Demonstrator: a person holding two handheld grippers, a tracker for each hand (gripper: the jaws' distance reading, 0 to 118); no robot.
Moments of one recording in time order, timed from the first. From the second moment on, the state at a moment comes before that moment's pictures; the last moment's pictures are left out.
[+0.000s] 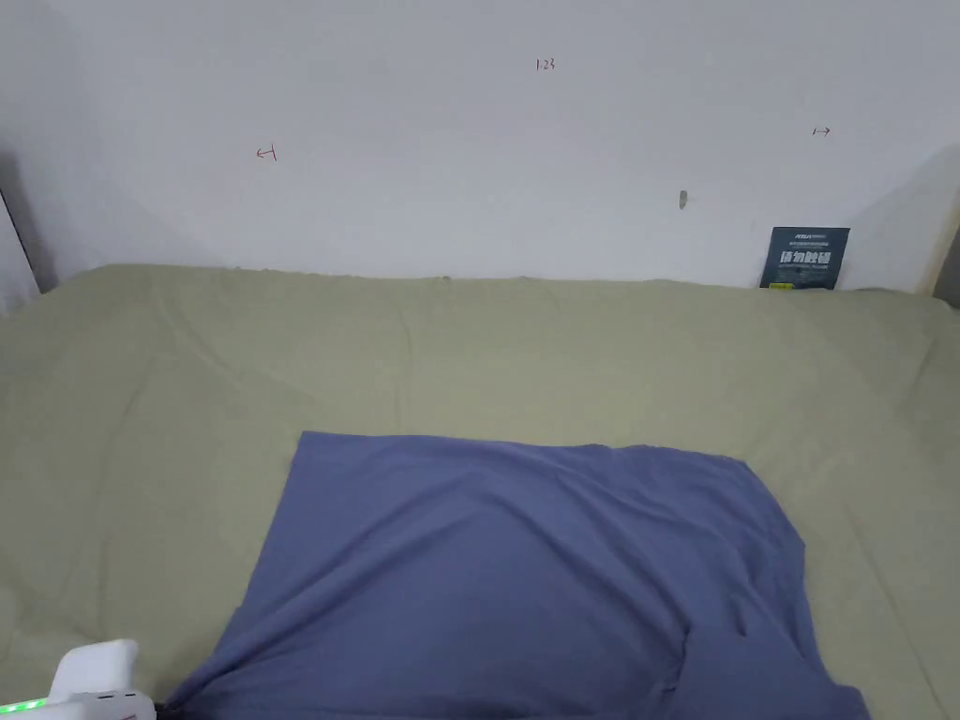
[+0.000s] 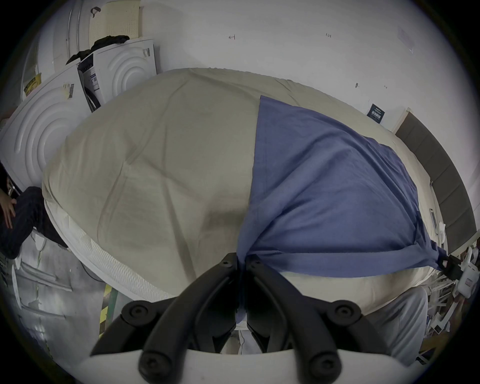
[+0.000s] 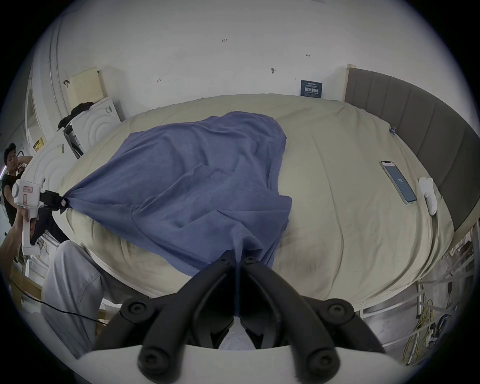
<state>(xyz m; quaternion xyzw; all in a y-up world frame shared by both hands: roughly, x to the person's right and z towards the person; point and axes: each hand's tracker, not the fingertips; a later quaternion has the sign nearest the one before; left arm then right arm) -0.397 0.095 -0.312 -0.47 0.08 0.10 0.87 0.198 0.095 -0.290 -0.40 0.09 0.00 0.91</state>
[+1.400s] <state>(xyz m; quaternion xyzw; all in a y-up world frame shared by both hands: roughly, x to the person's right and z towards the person) -0.385 0.139 -0.259 -0.38 0.09 0.10 0.91 0.192 0.135 -0.272 -0.32 0.06 0.01 0.95</state>
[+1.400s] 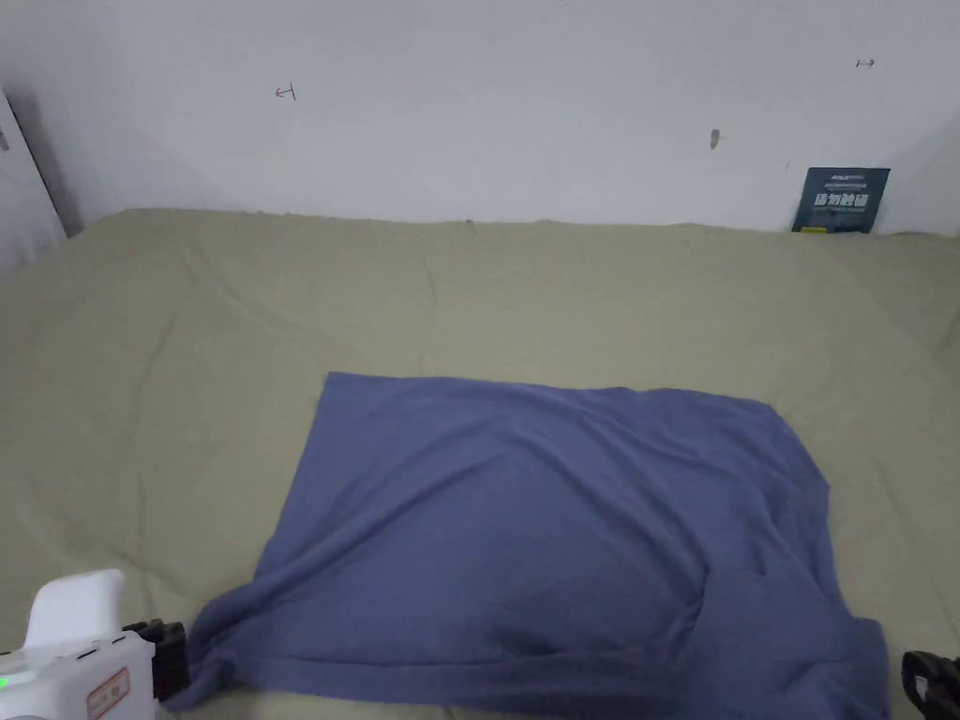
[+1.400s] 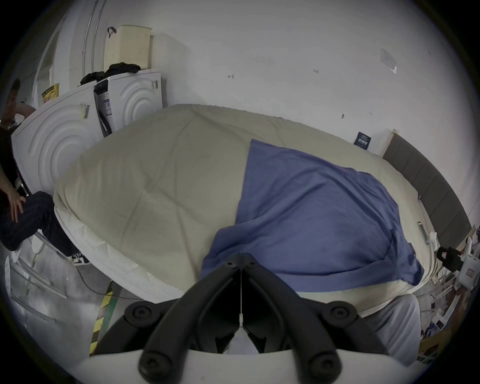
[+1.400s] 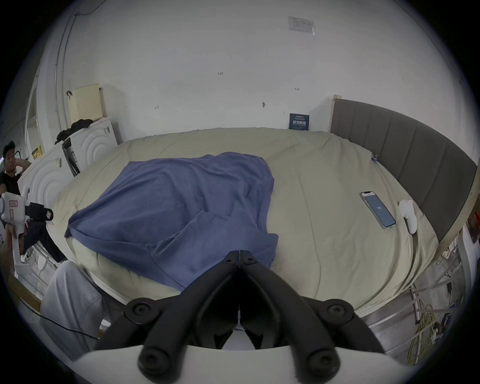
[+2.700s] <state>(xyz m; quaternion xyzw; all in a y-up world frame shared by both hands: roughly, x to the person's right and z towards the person) -0.400 0.085 -0.307 -0.48 0.10 0.09 0.87 0.200 0.108 -0.288 -0.38 0.07 0.00 0.92</state>
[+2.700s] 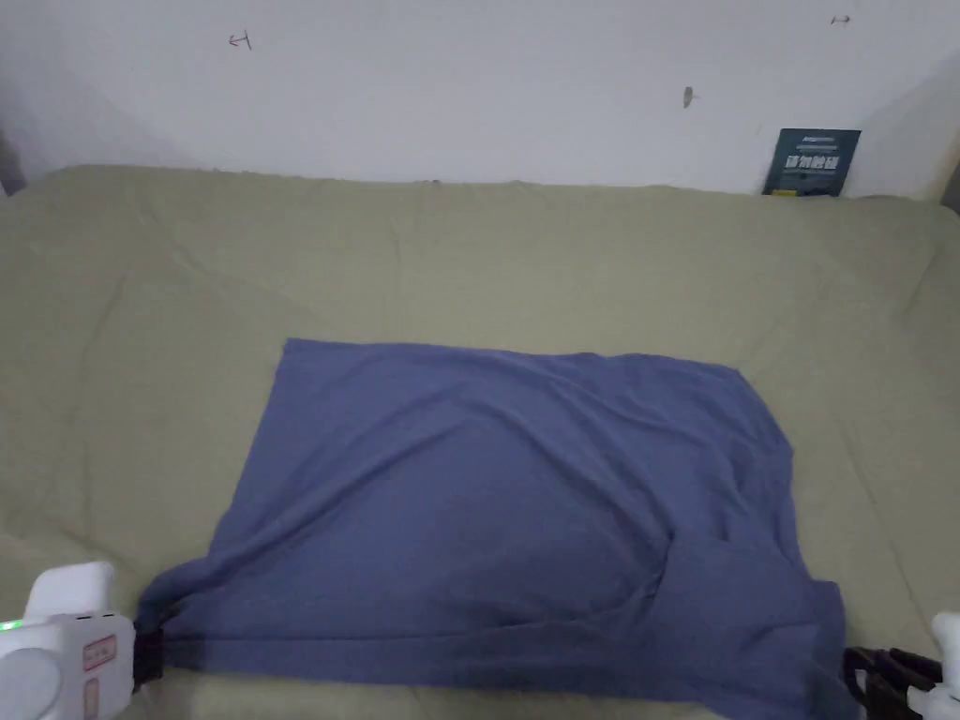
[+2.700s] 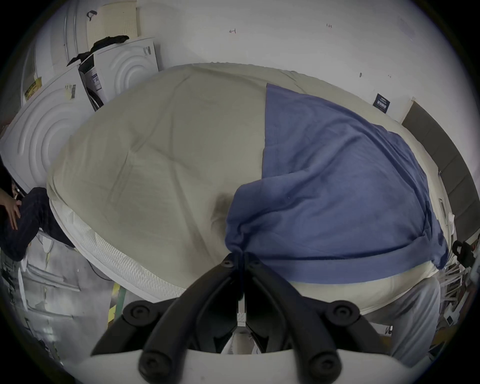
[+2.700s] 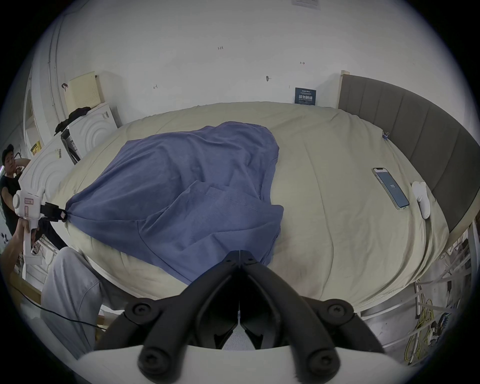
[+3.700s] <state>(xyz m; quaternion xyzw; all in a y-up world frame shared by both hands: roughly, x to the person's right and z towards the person) -0.399 0.123 -0.304 -0.45 0.08 0.08 0.88 0.207 0.131 -0.295 -0.40 0.10 0.01 0.91</state>
